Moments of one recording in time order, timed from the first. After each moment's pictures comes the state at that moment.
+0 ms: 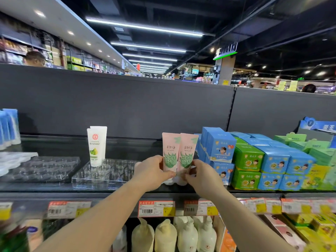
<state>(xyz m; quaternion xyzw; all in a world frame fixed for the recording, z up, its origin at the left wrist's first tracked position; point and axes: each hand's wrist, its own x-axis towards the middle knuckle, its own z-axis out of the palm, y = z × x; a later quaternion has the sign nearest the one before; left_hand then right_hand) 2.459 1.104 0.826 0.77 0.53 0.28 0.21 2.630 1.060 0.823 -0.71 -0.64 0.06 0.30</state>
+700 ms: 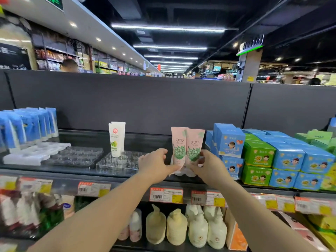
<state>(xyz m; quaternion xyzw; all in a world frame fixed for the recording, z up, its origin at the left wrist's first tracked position) 2.449 1.078 0.828 0.73 0.61 0.28 0.12 2.633 1.059 0.827 -0.66 -0.66 0.12 0.35</state>
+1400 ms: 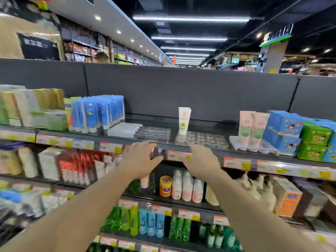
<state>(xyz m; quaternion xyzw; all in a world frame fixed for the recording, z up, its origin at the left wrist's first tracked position) 2.153 0.954 0.813 0.74 0.64 0.19 -0.02 2.359 0.952 0.820 -0.65 -0.73 0.02 0.20</state>
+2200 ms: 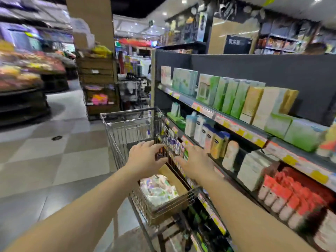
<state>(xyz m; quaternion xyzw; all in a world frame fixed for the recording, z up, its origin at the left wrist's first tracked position) 1.599 0.733 0.747 0.34 0.93 0.12 -0.06 1.697 0.892 0.745 -0.23 -0.96 0.13 0.13</state>
